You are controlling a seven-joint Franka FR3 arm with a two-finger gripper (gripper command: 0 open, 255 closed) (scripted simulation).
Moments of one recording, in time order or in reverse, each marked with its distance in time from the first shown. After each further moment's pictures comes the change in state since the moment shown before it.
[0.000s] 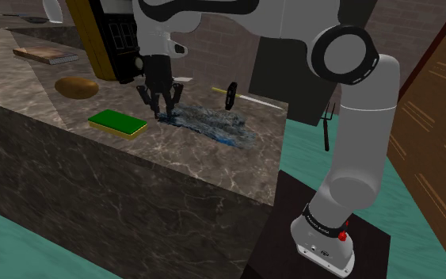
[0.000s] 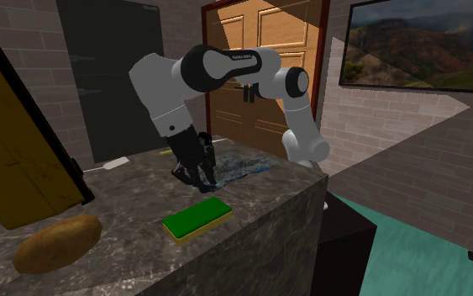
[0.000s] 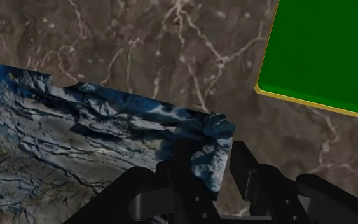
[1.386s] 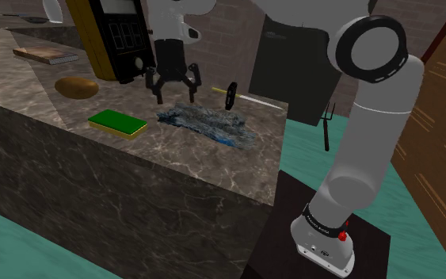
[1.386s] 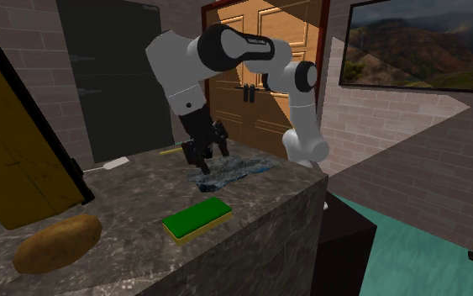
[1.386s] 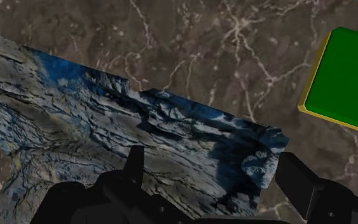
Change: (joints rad) arm -0.026 -0.142 0.006 -0.071 0.006 -0.063 -0.093
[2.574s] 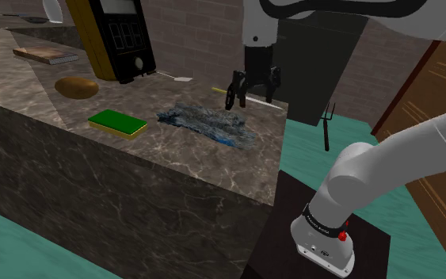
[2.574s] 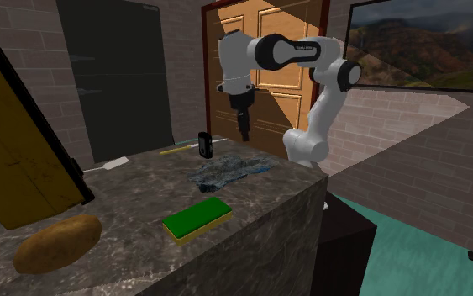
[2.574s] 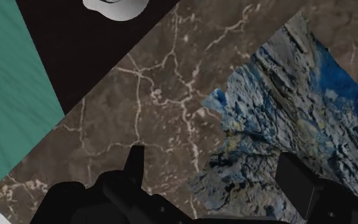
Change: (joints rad) arm -0.035 -0.750 -0.200 -0.713 -0.107 0.060 -0.764
